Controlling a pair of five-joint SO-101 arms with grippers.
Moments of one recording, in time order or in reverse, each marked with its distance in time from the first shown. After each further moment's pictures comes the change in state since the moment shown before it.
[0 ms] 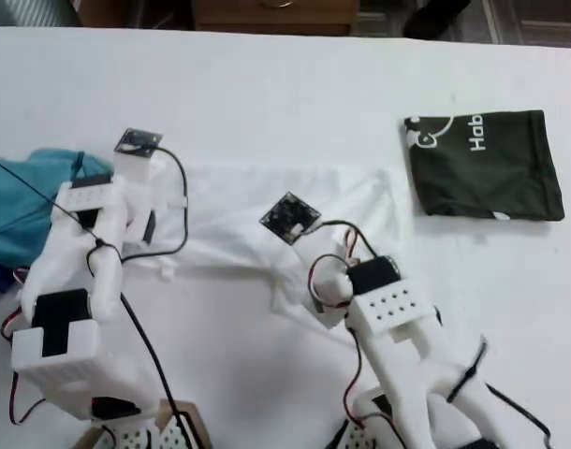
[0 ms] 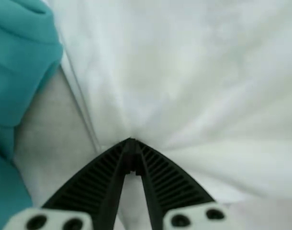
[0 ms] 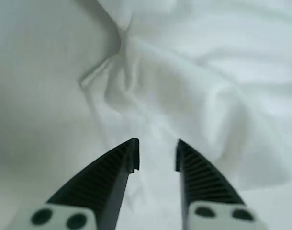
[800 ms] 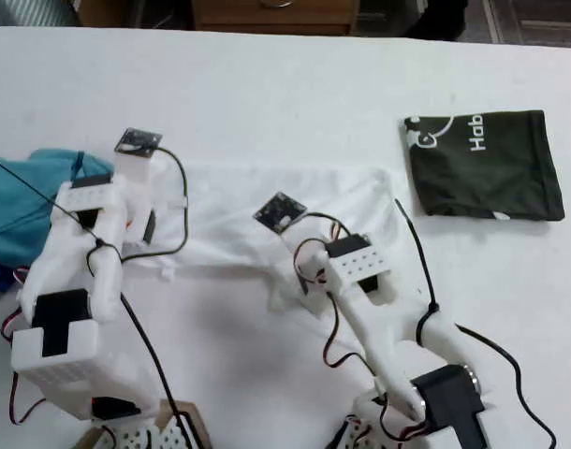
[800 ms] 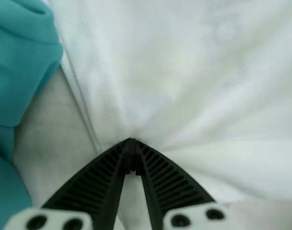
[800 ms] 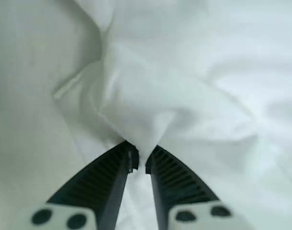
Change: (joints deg) left arm 0.0 0.0 0.0 0.0 0.0; right arm 0.4 21.3 -5.1 -9.0 -0.1
